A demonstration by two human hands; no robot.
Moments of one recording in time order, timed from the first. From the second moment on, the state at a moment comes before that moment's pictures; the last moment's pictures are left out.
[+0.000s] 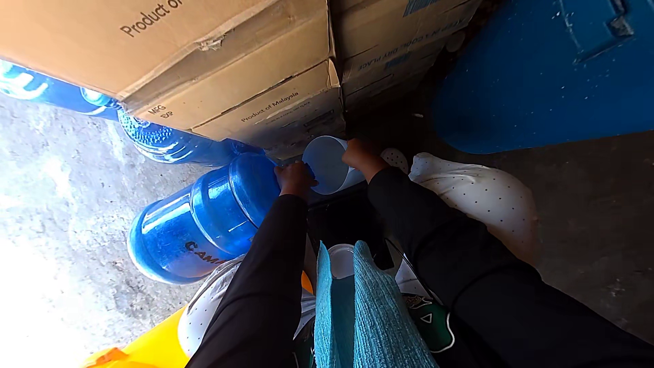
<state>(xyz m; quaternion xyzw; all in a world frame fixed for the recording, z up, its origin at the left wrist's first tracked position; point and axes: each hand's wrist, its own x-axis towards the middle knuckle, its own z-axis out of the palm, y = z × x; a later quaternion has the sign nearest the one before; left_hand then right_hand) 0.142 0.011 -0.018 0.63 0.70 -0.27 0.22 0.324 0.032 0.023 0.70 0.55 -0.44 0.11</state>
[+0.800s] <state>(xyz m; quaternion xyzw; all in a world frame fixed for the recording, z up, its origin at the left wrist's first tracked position) 0.148 0.013 -0.025 0.62 0.70 -0.29 0.21 0.313 0.034 0.025 0.68 0.54 -0.47 0.13</state>
